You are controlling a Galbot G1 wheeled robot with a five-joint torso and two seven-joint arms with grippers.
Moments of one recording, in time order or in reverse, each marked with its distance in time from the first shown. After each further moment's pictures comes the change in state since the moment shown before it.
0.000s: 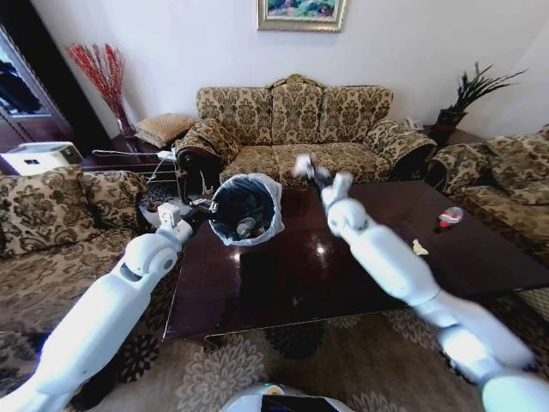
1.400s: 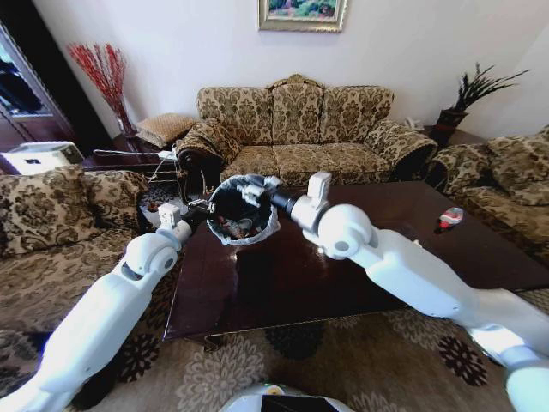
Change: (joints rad) left arm -0.004 -0.009 -0.030 0.013 0.001 0.025 -0.060; right arm -0.003 -0.171 -0.093 0.248 0.086 -0.074 0.063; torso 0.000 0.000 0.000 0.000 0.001
